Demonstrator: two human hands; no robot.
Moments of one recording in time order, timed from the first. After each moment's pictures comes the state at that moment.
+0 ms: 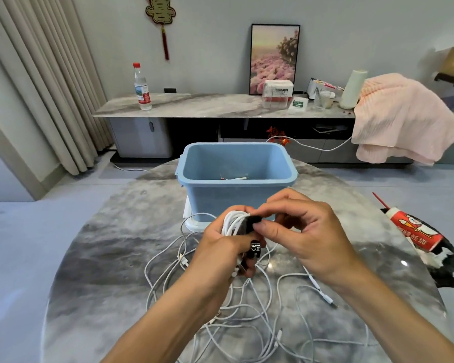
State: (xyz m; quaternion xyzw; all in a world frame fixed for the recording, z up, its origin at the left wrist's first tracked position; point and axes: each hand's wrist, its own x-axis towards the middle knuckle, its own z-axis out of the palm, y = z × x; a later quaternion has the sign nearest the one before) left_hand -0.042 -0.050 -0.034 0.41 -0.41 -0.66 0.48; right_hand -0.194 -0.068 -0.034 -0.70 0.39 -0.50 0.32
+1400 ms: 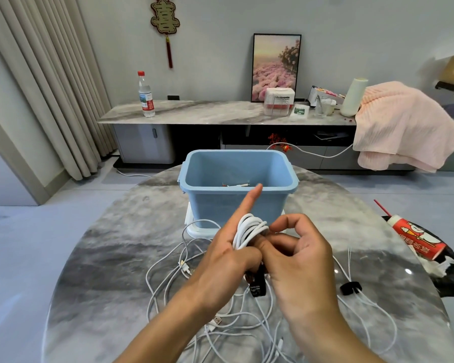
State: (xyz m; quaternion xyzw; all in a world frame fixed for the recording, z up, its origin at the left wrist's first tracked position) left_hand -0.039 -0.048 -0.030 0.36 -0.57 -0.61 0.43; right_hand -0.144 -0.023 -0.019 -0.41 0.50 -0.61 0.45
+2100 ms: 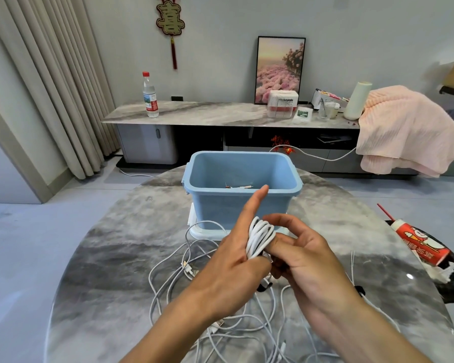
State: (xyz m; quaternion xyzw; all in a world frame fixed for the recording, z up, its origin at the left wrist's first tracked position) left_hand -0.035 -0.045 -0.022 0.37 -0.67 -0.51 0.38; right_hand -0.157 -0.035 -0.014 -0.40 0.46 -0.53 0.59
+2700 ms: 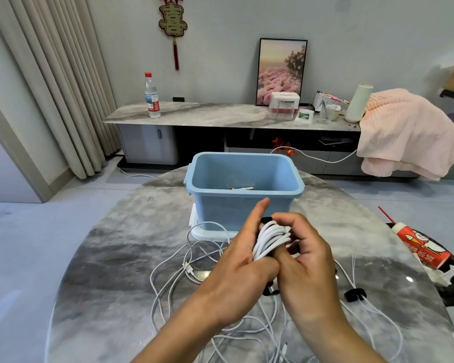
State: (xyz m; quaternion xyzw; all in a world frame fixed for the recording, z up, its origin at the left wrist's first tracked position) left_hand -0.039 -0.041 -0.028 0.37 -0.62 -0.57 0.39; right_hand -0.150 -0.035 -0.038 -0.58 0.51 -0.57 0.29
